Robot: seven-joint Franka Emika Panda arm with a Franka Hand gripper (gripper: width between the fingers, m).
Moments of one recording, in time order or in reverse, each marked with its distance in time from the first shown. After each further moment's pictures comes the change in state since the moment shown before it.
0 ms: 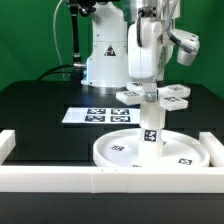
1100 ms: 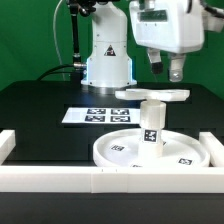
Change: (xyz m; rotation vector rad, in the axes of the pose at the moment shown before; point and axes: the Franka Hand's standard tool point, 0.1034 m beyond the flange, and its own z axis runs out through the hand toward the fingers) arm -0.021 -0.004 -0.030 0.031 -0.037 -0.640
